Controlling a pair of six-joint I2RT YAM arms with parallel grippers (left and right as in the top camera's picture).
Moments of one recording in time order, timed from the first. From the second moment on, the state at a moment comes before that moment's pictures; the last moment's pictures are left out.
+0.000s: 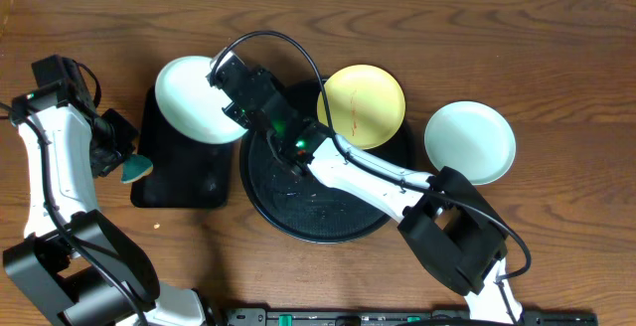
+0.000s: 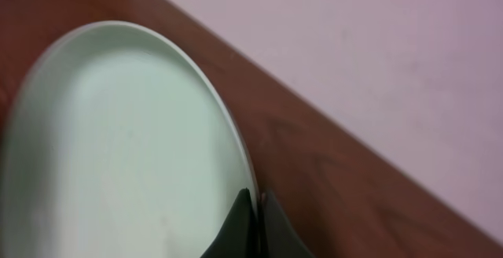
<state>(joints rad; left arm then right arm) 0.46 1.68 1.37 -1.12 -0.03 -0.43 0.90 2.12 1.56 0.25 0.30 -0.20</state>
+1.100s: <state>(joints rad) 0.46 1.68 1.37 -1.12 -0.03 -0.43 0.90 2.12 1.56 0.59 0.31 -0.74</state>
